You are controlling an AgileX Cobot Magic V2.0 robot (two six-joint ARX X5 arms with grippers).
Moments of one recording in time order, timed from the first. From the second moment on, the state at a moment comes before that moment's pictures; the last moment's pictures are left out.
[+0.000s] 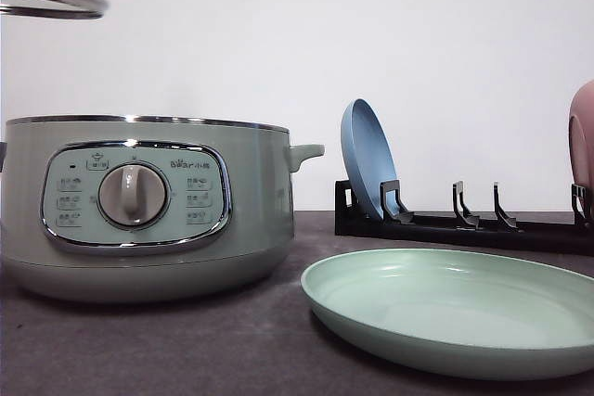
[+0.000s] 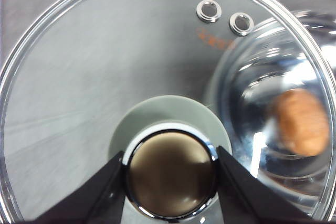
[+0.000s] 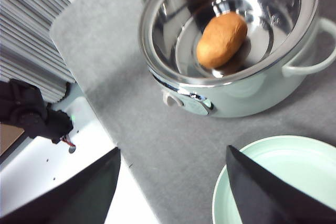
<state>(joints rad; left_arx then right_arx) -0.06 1.40 1.82 -1.37 -0.10 0.04 0.59 1.21 1.32 -0.88 -0.54 0.11</state>
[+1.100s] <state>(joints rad) 0.00 1.40 1.82 -1.37 -0.10 0.04 0.79 2.10 2.12 -1.01 -0.23 0.15</state>
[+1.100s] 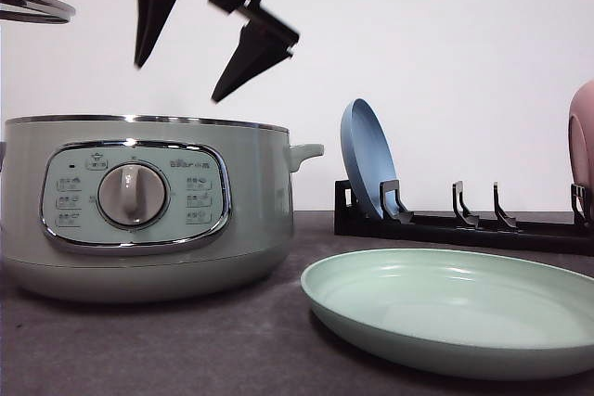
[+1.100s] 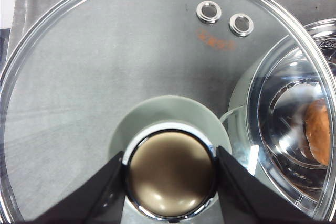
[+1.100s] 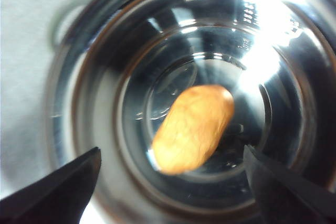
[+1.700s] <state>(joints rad) 0.00 1.40 1.82 -1.37 -0.10 0.04 0.83 2.25 2.13 -0.94 -0.10 0.18</state>
